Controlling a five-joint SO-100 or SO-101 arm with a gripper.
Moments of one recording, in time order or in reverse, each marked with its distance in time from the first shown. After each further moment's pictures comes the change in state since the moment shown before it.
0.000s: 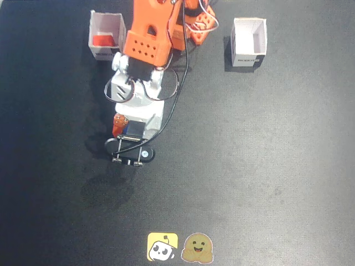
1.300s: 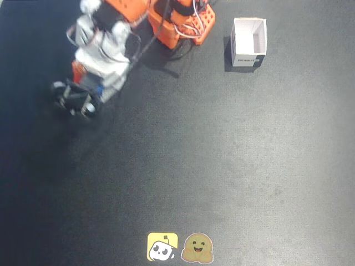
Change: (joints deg) arm 24.1 20.7 -3.9 24.3 -9.2
